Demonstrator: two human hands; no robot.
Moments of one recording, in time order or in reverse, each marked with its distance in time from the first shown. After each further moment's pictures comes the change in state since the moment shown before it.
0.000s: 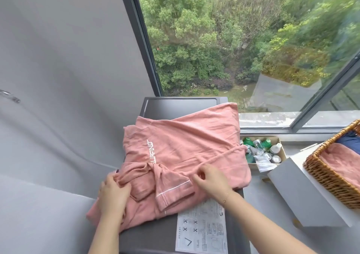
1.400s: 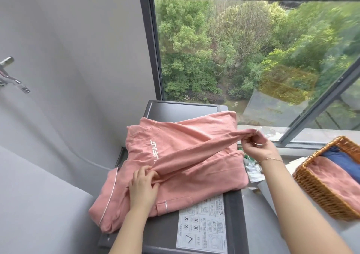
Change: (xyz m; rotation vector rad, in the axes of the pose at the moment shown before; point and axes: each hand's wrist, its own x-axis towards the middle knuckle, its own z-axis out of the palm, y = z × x) left_hand -0.024 0.007 0.043 0.089 -0.046 0.586; right_hand 0.028 0.019 -0.140 2.378 0.252 0.458
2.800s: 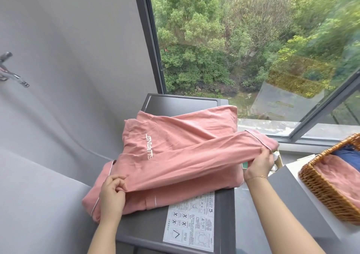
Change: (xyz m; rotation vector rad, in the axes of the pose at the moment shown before) left_hand -0.031 -0.024 -0.013 -0.420 0.313 -0.304; right_hand 0.037 -0.007 -0.071 -0.624 0.316 -0.762
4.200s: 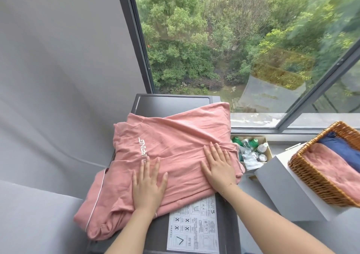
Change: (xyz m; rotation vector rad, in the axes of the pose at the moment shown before) left_hand 0.003 0.024 0.085 0.753 -0.398 0.311; right_hand -0.036 0.077 -0.011 -1.745 -0.741 -0.926
